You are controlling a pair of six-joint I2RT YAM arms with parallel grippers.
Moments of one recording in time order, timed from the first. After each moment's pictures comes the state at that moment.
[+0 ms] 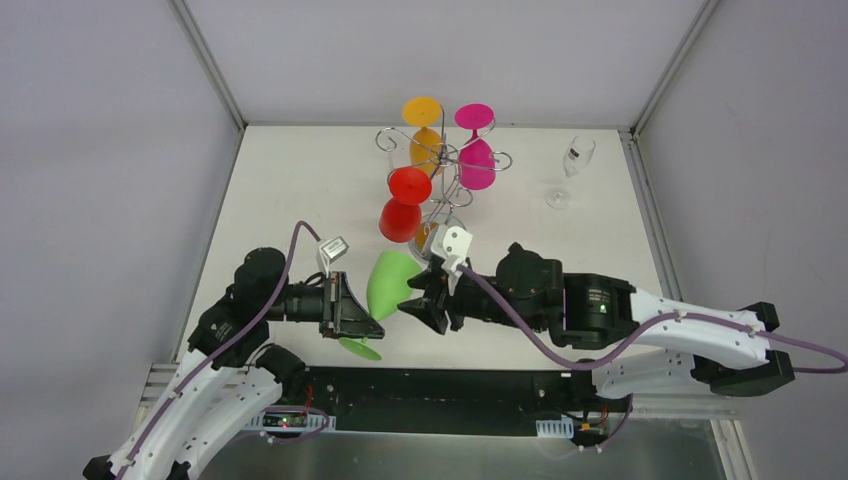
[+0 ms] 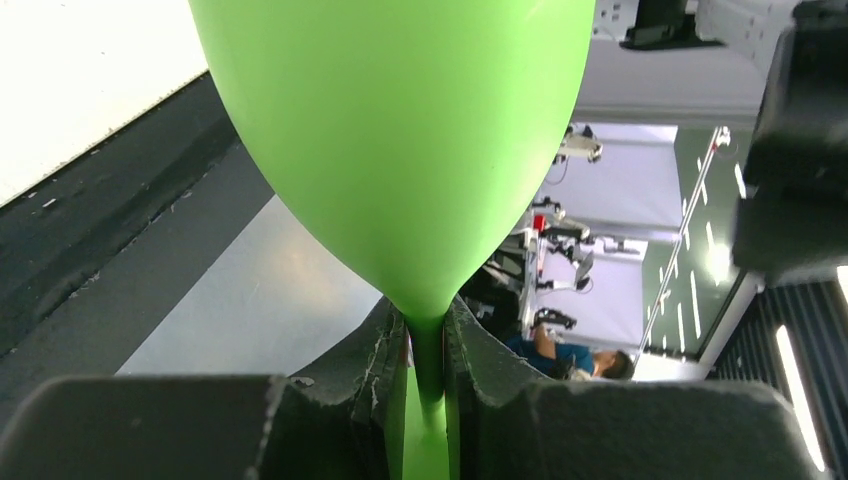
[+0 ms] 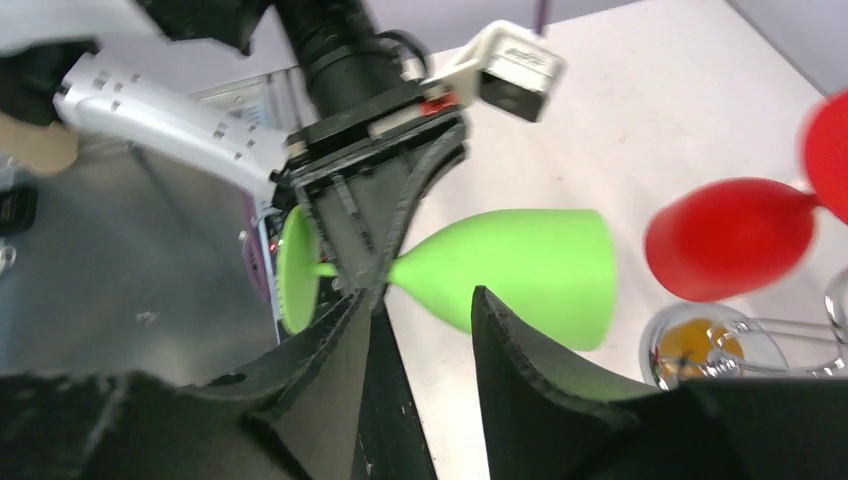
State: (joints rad) left arm -0.53 0.48 0.70 -0.62 0.85 -1.09; right arm 1.48 1.10 1.31 -0.44 0.17 0.06
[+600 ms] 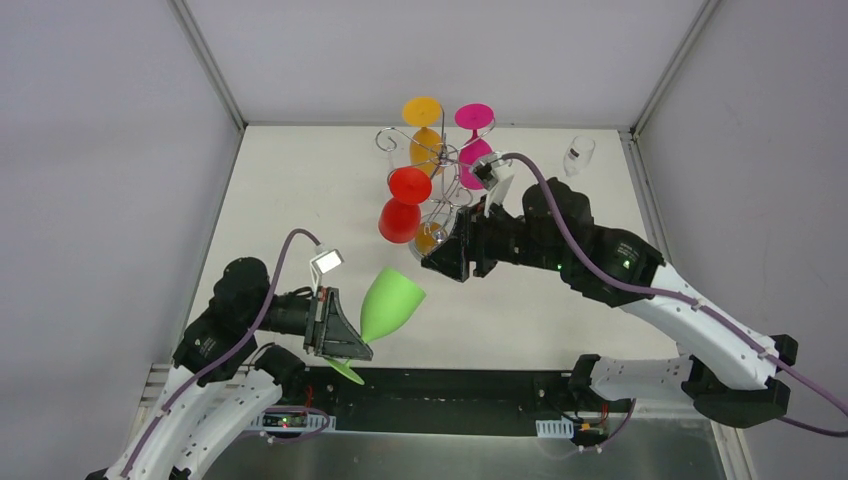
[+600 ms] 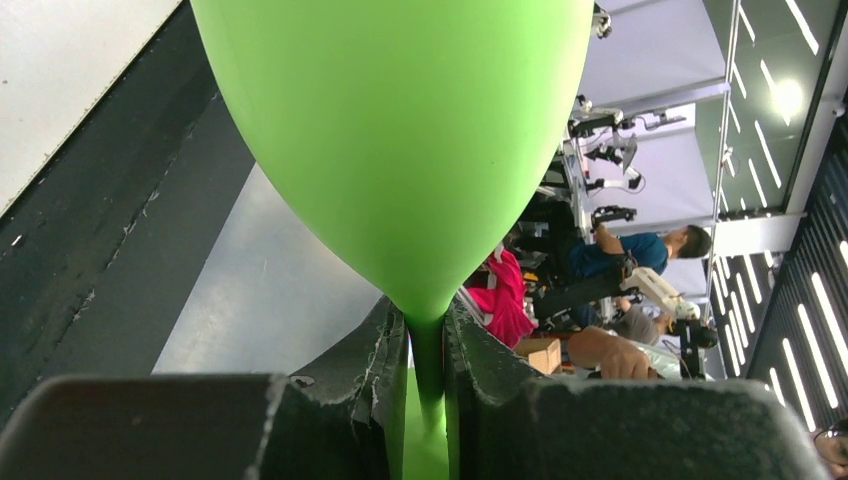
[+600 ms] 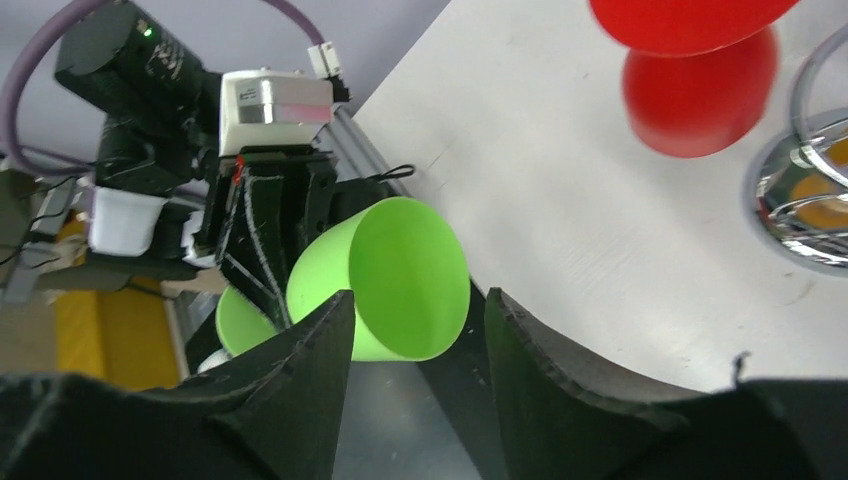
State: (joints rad) left arm -0.53 0.40 0.73 -0.62 1.05 -0.91; right arm 1.09 1.12 1.47 -0.69 -0.07 0.55
